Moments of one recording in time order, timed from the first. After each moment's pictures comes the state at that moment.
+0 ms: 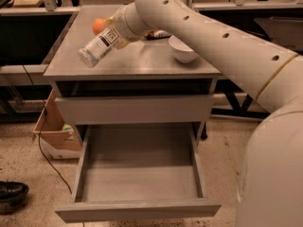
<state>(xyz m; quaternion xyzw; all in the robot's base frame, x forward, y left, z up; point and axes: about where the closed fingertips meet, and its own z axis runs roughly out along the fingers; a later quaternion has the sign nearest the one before) 0.763 0.118 0.927 -0.83 0.27 -0.23 0.43</state>
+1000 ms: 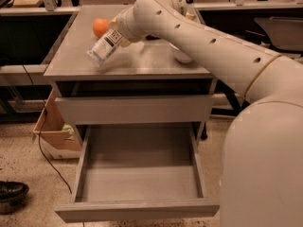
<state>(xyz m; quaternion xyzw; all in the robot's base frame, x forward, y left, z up) 0.806 0.107 0.910 -0.83 0.26 -0.29 0.41</state>
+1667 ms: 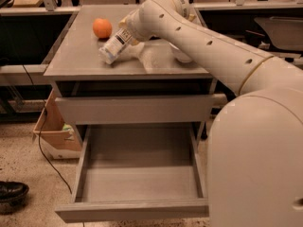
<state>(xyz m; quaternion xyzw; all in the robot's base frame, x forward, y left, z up) 0.845 0.072 0.893 -0.82 0.27 -0.32 0.38</state>
